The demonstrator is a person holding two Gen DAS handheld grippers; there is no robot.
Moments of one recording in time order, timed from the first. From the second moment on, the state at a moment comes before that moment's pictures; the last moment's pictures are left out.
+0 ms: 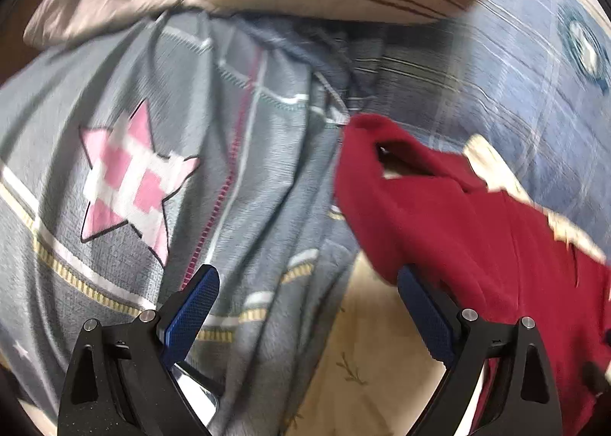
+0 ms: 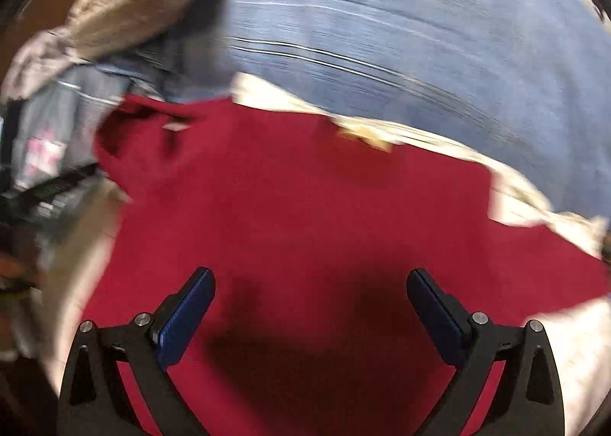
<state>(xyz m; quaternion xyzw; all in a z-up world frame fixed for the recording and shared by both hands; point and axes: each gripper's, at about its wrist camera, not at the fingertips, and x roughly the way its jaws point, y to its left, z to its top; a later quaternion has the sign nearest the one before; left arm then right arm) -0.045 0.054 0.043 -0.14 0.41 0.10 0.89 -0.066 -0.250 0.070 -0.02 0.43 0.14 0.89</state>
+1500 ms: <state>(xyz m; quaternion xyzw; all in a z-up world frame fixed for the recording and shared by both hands) 0.009 0.057 0.020 -0.08 0.43 0.09 0.89 0.094 -0.185 0.127 0.14 0.39 0.27 0.87</state>
